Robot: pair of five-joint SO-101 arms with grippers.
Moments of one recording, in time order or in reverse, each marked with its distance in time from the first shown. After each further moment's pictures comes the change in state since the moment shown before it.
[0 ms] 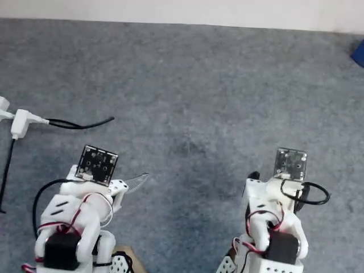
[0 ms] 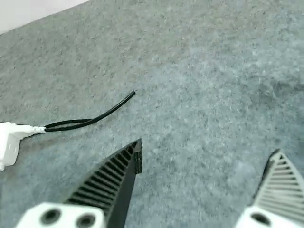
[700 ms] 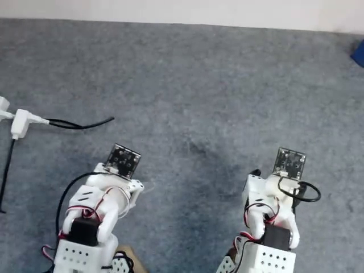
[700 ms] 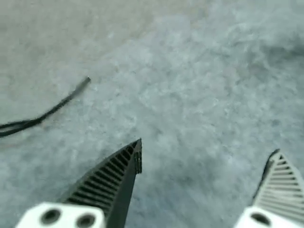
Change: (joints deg) left arm 6.9 -0.9 23.7 -18.6 0.1; right arm 2.5 0.1 14.5 -15.7 -0.7
